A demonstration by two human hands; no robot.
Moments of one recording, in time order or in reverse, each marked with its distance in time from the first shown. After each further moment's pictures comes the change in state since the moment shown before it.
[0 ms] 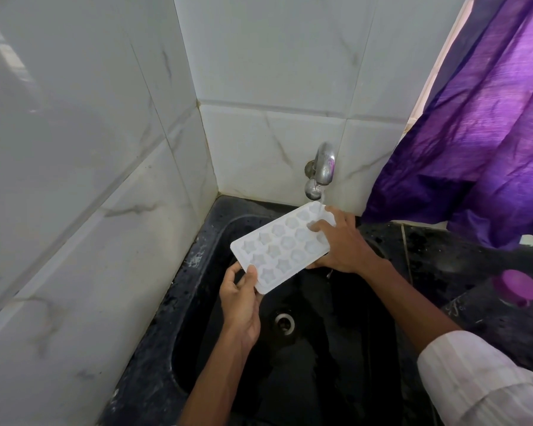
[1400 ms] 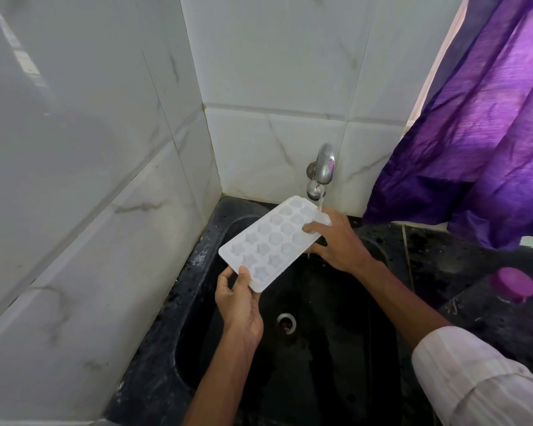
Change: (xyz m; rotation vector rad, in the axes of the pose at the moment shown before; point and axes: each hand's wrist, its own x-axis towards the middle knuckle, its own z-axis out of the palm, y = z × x) left_hand -0.008 -0.002 -0.001 -0.147 0.173 0.017; right_hand -0.002 -0.002 0.013 0.181 0.190 -0.207
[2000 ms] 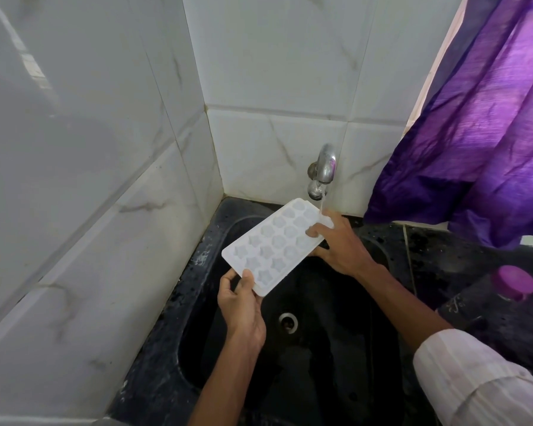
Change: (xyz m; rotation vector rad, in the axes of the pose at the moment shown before) left_hand -0.013 0.001 -0.005 0.056 -0.018 0.045; right_hand -0.007 -0.004 0.001 -0.035 -0.027 0.048
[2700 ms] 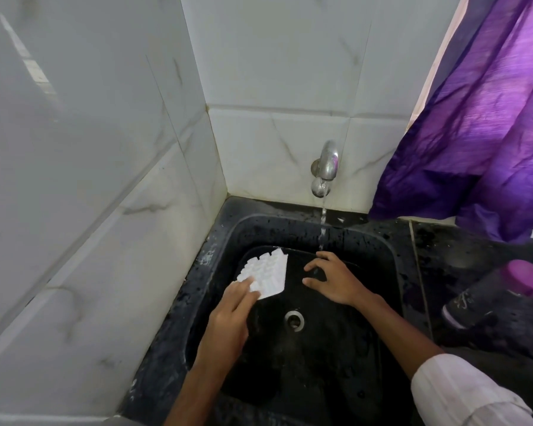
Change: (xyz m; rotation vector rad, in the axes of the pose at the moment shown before) left_hand 0.038 -0.003 -0.088 1.386 -0.476 1.289; right_hand -0.035 -0.003 0.053 0.221 -0.312 0.321
